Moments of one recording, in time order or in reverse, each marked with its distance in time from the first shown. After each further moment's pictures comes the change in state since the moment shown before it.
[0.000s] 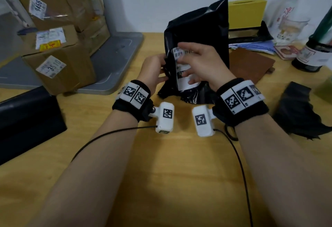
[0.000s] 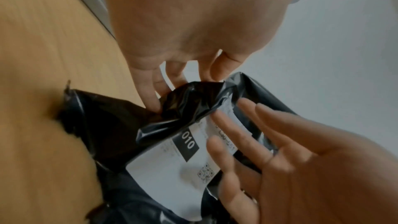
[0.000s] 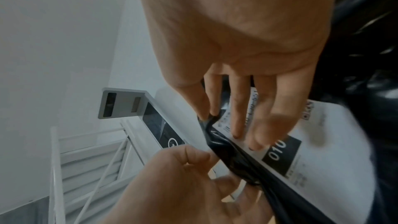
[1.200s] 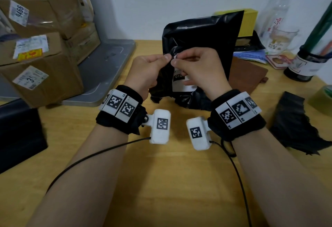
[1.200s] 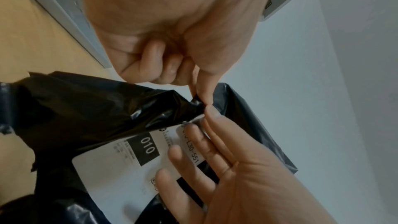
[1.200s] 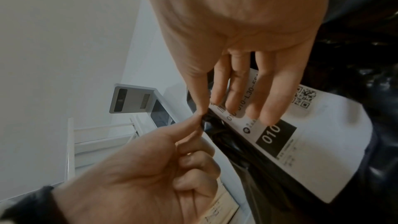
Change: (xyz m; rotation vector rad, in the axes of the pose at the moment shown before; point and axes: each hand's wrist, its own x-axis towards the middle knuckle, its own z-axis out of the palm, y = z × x) left_hand 0.002 0.022 0.007 0.096 -0.001 0.129; right_hand 0.009 -0.001 -0.004 0.008 0.164 -0.117
